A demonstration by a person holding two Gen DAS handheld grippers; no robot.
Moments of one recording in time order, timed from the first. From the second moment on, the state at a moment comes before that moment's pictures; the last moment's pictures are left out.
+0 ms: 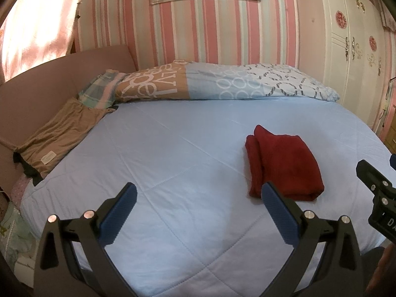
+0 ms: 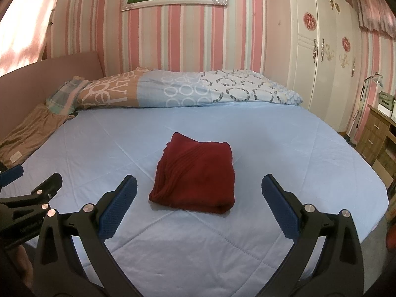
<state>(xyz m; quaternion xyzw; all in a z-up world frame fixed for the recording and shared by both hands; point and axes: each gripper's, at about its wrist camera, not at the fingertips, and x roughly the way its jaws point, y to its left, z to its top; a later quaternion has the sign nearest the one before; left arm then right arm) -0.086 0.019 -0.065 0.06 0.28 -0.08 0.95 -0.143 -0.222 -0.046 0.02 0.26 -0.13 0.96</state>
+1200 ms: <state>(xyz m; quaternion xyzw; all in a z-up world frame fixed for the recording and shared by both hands) -0.085 0.017 -0.061 0.06 0.28 -0.08 0.96 -0.141 -0.221 -0.044 0.02 0.25 -0.13 0.96</state>
